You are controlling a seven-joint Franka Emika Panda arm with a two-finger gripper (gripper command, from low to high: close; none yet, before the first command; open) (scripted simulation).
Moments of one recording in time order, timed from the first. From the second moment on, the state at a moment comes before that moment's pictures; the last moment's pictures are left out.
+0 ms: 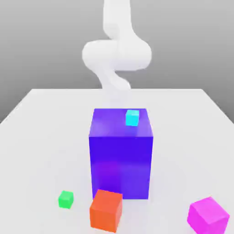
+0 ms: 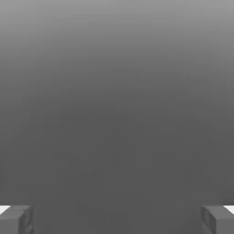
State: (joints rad) arm 0.00 -0.71 0.03 -2.30 -0.01 2.33 0.81
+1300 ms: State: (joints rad) arm 0.22 0.48 0.20 -2.28 -0.24 2.74 1.02
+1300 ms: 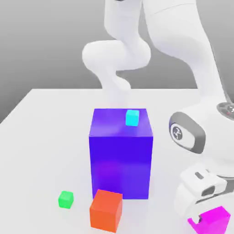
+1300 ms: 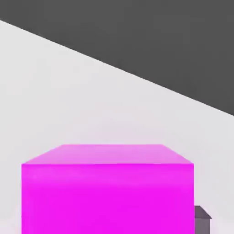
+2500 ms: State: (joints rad) arm -0.22 0.09 -0.14 -2.65 0.02 2.74 2.09
